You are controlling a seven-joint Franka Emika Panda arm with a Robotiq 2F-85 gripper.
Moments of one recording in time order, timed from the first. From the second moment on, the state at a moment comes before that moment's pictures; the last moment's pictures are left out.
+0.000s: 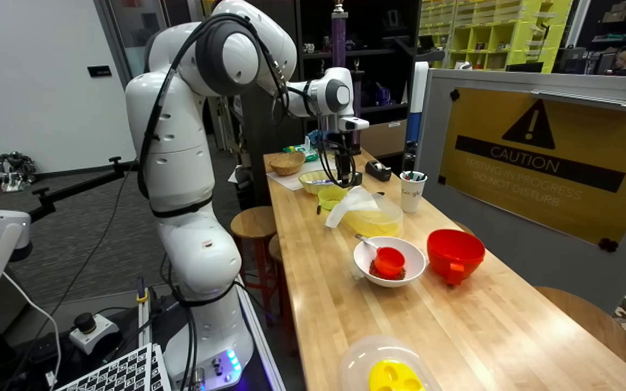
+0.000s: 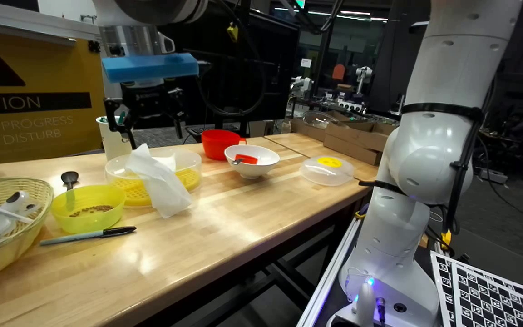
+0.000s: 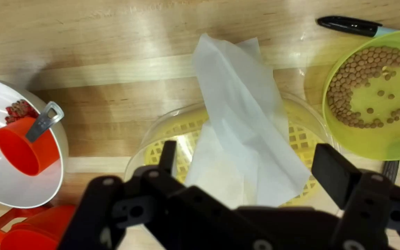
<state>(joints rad) 0.15 0.02 0.31 -2.03 -0.17 1.92 0.95</state>
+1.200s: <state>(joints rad) 0.19 0.12 0.25 -1.82 -0.06 1.70 0.85</state>
